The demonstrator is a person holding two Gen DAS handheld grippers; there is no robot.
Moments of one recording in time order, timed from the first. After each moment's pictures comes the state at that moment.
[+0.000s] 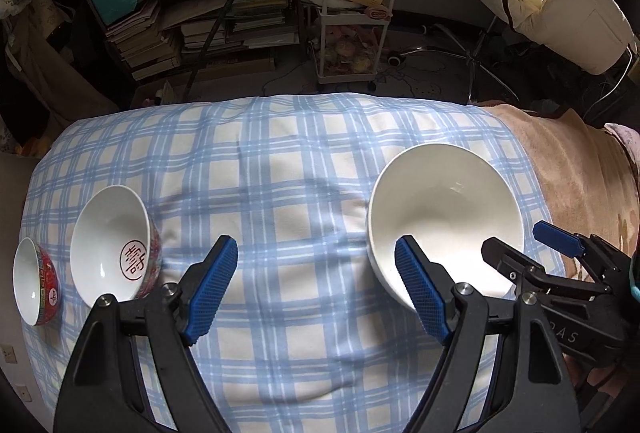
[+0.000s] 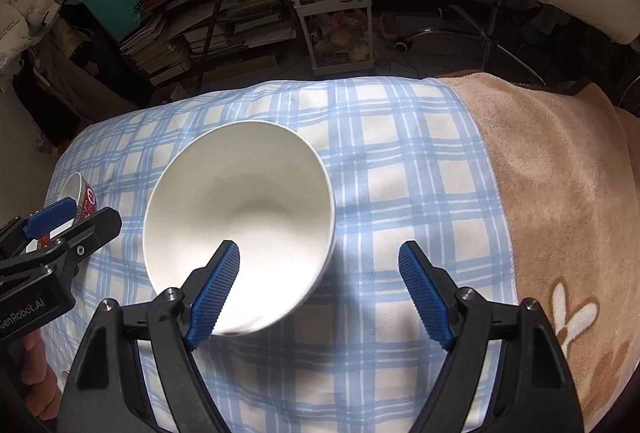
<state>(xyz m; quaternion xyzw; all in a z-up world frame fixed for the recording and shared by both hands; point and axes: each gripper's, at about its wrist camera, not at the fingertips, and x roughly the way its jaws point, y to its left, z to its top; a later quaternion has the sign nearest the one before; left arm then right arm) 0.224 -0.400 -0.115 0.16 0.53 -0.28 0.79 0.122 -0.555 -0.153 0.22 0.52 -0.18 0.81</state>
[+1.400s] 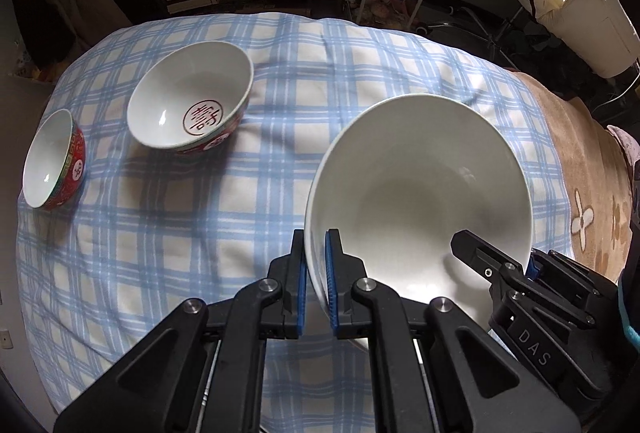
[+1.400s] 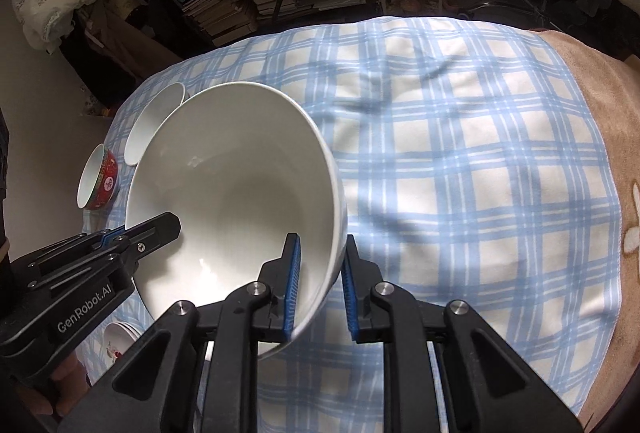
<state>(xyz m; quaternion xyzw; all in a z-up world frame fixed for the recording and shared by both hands) 0.183 -0.265 -0.116 0.12 0.58 -0.23 0.77 0.102 -0.416 -0.151 0.25 0.53 -0.09 0.80</state>
